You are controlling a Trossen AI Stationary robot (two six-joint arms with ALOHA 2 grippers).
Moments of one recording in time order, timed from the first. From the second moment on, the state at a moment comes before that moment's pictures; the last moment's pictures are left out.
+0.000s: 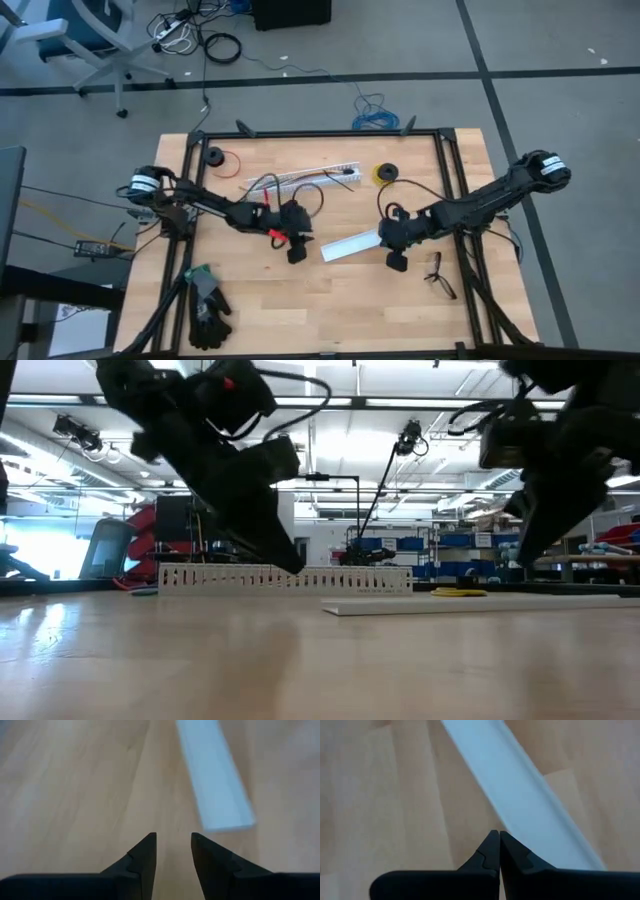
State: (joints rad) left arm -0.10 1.69 0.79 0.14 -0.12 -0.26; right arm 0.31 1.25 0.60 -0.33 0.13 0.53
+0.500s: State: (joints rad) left arm -0.23 1.70 0.85 0.04 -0.23 -0.35; right arm 0.42 1.34 0.60 -0.13 0.26 0.44
